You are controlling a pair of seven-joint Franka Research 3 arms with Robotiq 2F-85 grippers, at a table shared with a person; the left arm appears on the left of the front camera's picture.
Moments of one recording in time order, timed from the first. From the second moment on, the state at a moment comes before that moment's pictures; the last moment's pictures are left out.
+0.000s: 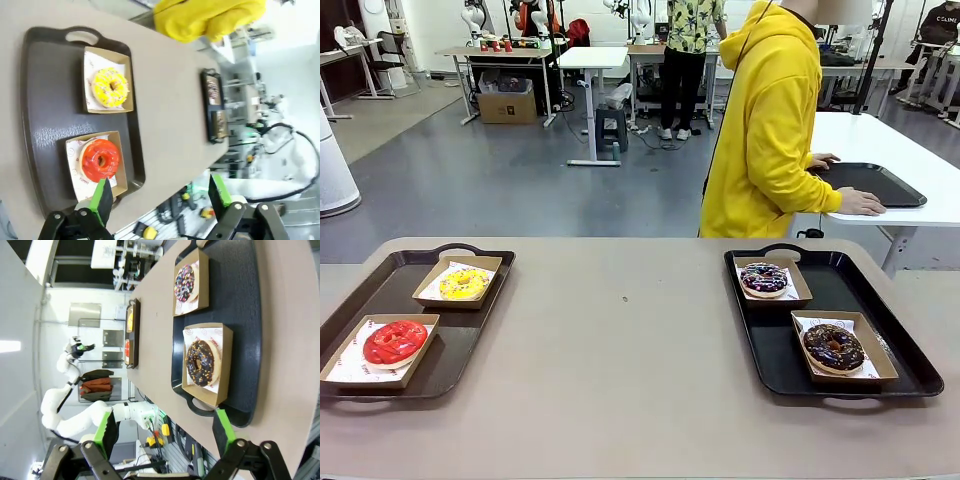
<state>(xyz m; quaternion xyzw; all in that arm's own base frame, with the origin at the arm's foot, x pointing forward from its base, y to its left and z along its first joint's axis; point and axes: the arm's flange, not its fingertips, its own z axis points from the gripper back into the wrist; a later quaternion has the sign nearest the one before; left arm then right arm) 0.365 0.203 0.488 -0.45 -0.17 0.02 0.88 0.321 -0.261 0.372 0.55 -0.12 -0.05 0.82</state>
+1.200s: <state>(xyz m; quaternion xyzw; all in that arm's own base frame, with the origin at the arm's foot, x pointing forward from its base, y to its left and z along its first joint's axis) 0.350 0.304 0.388 -0.57 -0.06 0.08 0.81 0.321 -0.261 0.372 0.55 -0.12 -0.05 0.82</state>
